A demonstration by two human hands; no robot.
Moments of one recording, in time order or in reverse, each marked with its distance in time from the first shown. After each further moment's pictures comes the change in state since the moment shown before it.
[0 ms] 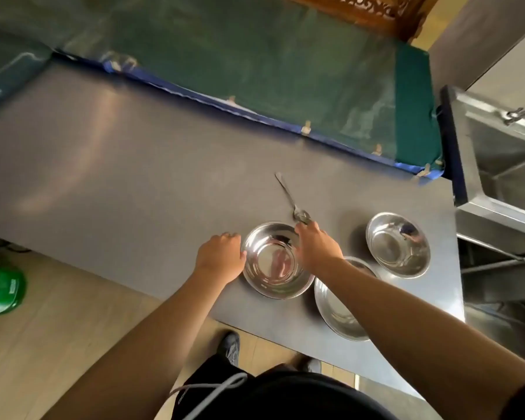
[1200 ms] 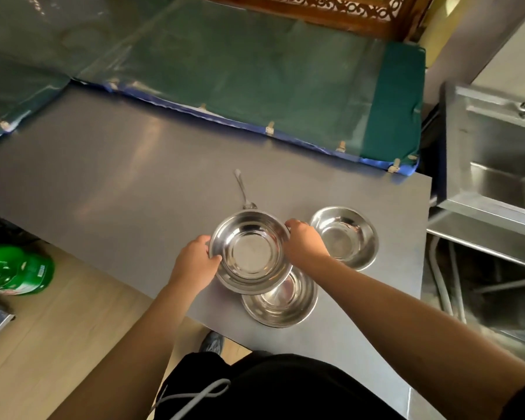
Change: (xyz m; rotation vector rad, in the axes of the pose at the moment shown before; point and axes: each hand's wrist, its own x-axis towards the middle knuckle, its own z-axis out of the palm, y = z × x) left_hand -0.056 0.155 0.025 -0.512 0.152 -0.358; right_hand -0.036 0.162 -0.030 0.374 0.063 -0.075
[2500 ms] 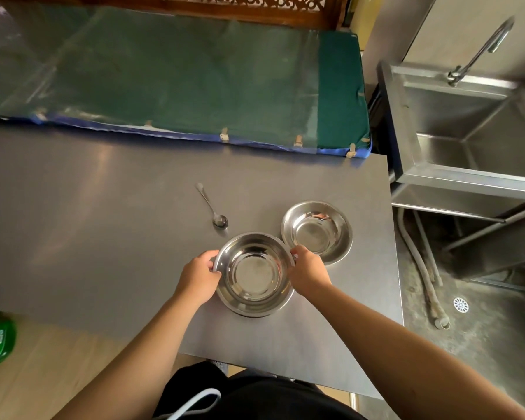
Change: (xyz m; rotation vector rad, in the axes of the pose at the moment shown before) left_hand 0.035 0.022 0.040 -0.005 -0.225 0.060; right_hand -0.034 0.059 0.026 0.284 0.072 0.379
